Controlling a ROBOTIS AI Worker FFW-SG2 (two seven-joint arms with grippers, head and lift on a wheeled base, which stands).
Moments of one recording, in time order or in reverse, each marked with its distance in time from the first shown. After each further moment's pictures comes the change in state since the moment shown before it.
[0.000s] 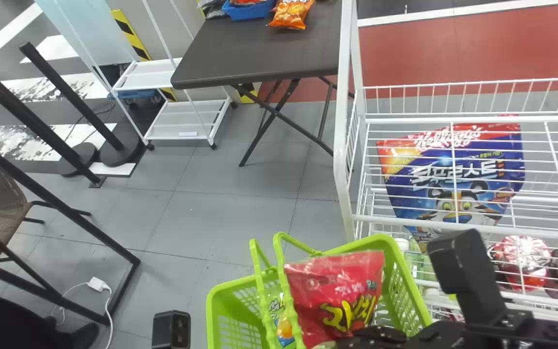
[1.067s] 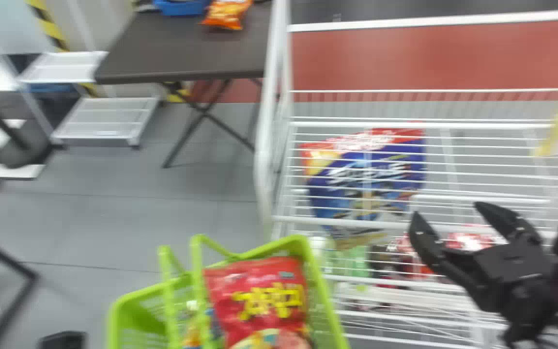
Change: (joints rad) left arm -0.007 0.000 0.005 0.021 0.002 -0.003 0.000; right arm 0.328 0.038 -0.375 0.129 0.325 -1.137 -0.113
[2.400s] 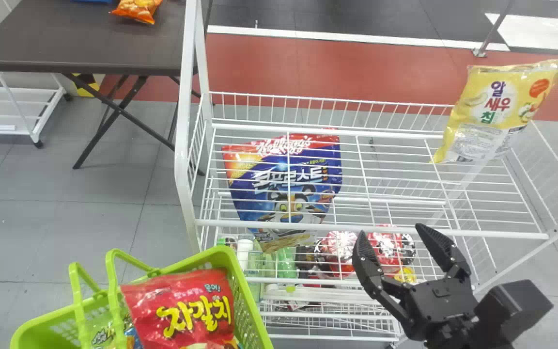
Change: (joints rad) left arm 0.010 0.000 -0.002 0.019 -0.006 -0.006 0.000; right arm 0.098 0.085 -0.060 0.153 0.025 -0.358 0.057
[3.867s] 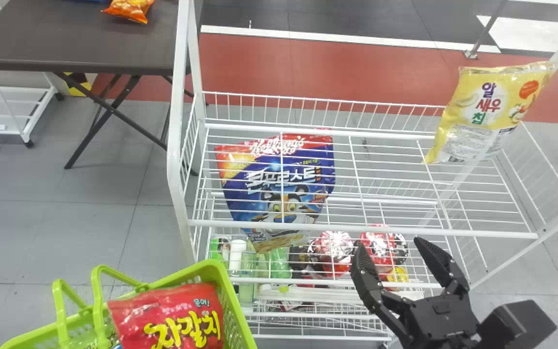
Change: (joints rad) left arm 0.054 0.000 0.012 0.000 0.011 -0.025 0.000; right arm 0.056 0.000 -0.008 0.001 -0.034 -0.043 -0.003
